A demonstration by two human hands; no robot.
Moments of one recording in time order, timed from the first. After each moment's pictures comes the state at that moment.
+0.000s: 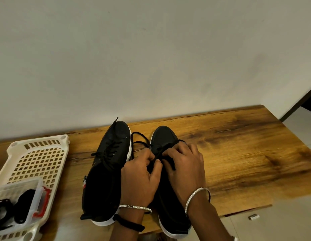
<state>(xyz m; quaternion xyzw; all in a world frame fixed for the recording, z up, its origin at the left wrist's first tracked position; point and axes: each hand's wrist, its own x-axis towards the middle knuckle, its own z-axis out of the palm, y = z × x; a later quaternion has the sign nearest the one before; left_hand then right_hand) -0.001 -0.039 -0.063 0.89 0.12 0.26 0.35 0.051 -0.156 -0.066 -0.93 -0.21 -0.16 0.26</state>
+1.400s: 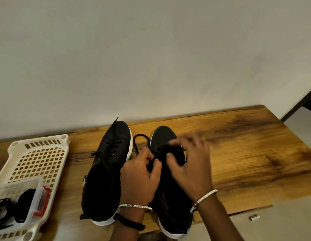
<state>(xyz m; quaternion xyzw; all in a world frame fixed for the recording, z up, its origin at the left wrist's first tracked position) 0.000 -0.040 -0.065 0.88 0.14 0.26 0.37 0.061 -0.166 -0.052 -0.90 -0.15 -0.12 0.40</state>
